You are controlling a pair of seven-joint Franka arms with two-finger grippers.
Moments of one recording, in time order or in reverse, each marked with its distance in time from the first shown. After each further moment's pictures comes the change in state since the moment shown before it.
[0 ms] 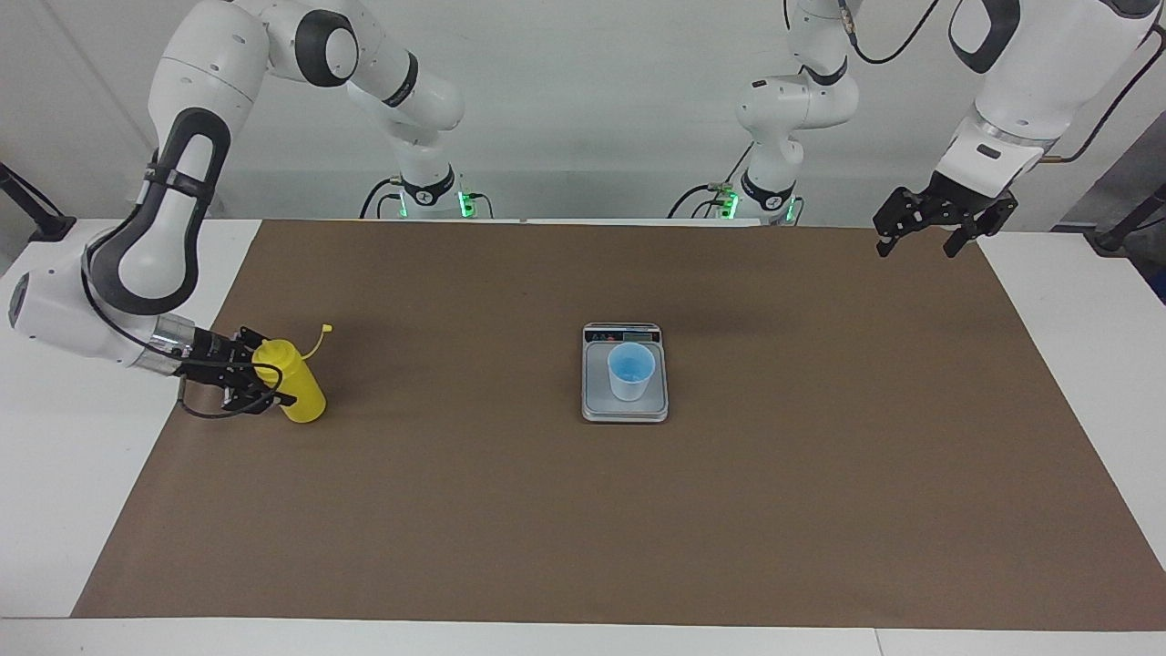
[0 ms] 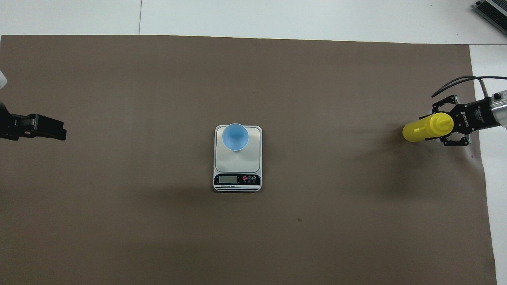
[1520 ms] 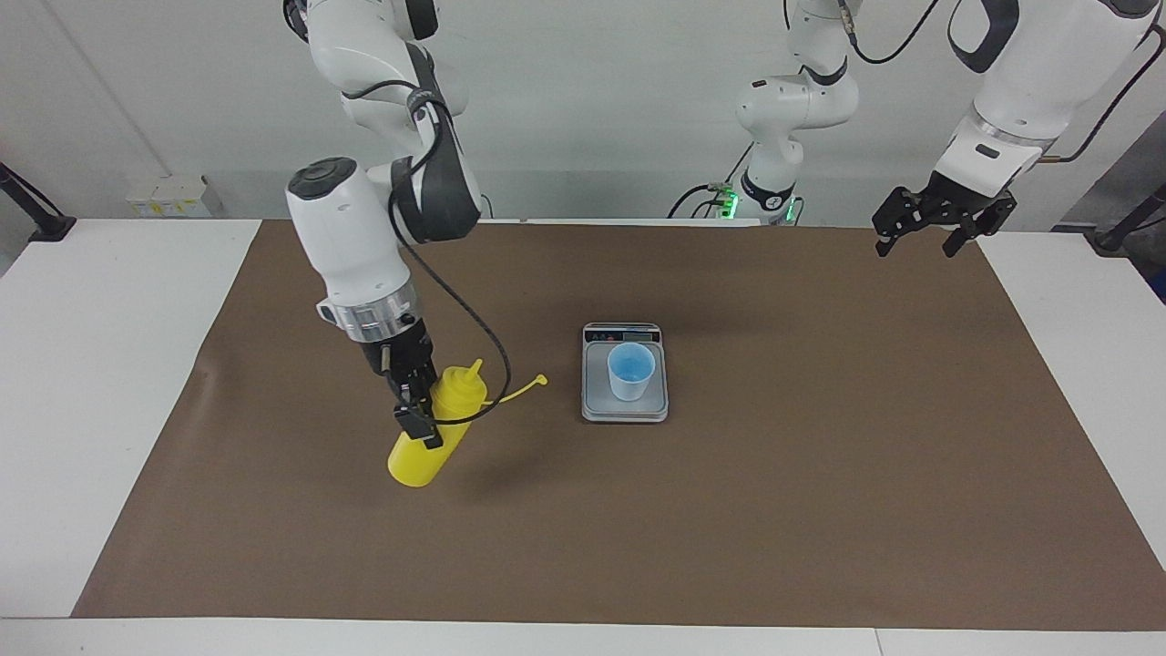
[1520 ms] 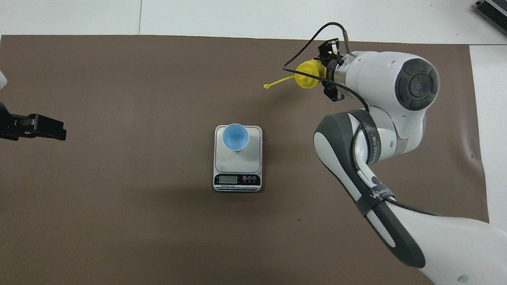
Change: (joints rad) left arm 0.000 0.000 0.000 0.000 0.000 -0.001 0.000; right arm 0.658 -0.142 0.006 -0.121 -0.500 0.832 0.750
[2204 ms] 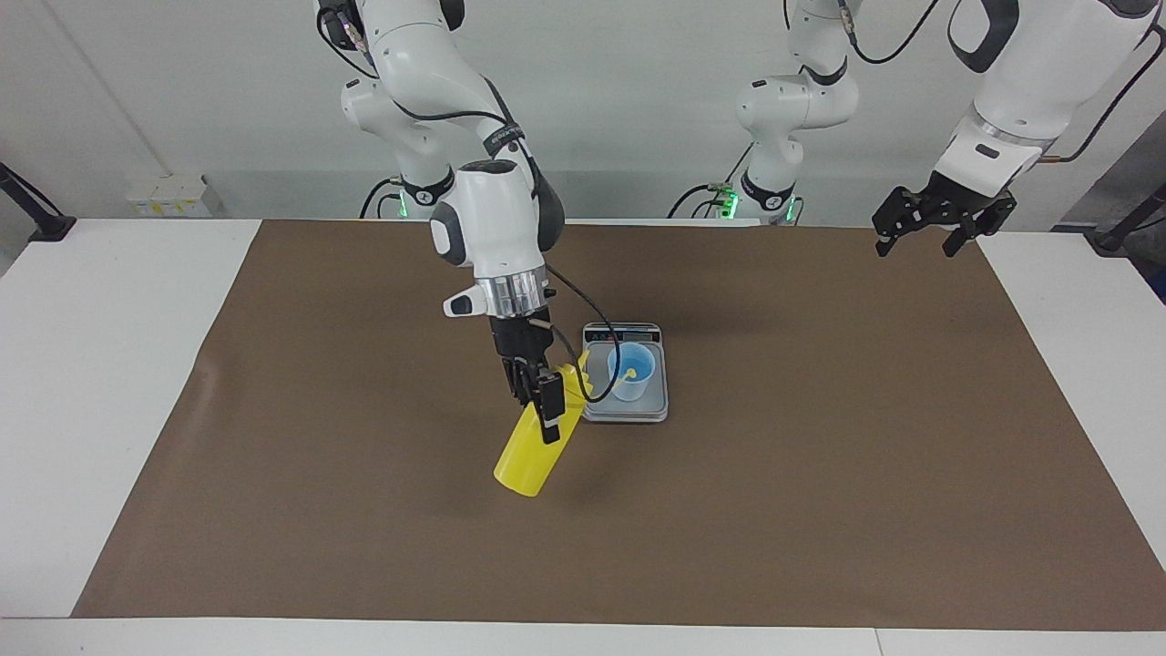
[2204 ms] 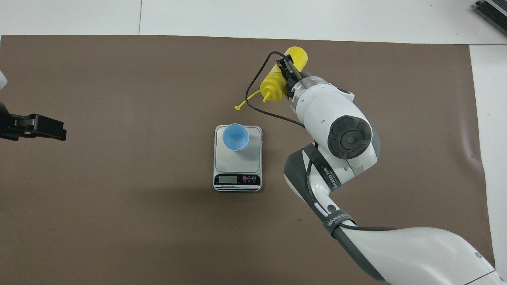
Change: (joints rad) left arm 0.000 0.000 0.000 0.000 0.000 0.000 0.000; right arm 0.100 0.008 -0.001 -0.100 -0.308 0.293 0.079
